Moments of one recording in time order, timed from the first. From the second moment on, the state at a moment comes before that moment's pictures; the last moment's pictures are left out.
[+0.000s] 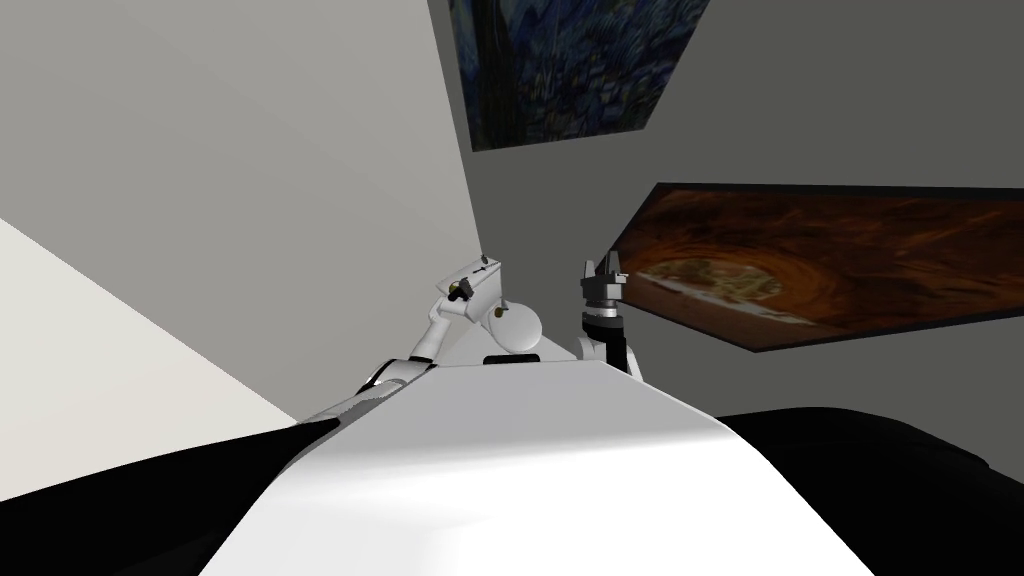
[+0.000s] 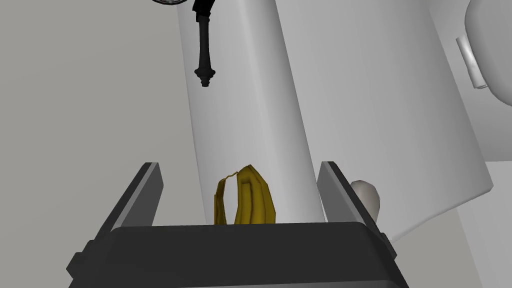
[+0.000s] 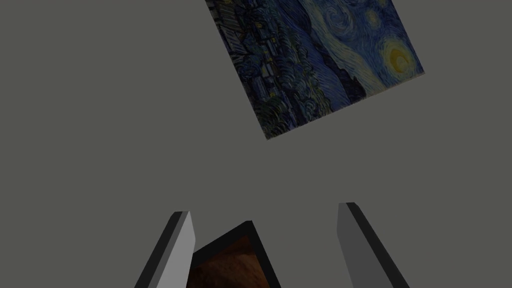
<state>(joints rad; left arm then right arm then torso) -0.33 0.29 -0.09 -1.26 -0.03 0.44 0.61 0.50 -0.01 0.02 -2.35 0.11 -0.41 -0.17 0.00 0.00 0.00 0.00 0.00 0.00</state>
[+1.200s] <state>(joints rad) -0.55 0.37 -0.10 -0.98 -0.06 0.65 0.73 0.49 -0.01 0.02 -2.35 0.11 -0.41 -0.17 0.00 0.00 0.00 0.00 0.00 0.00</state>
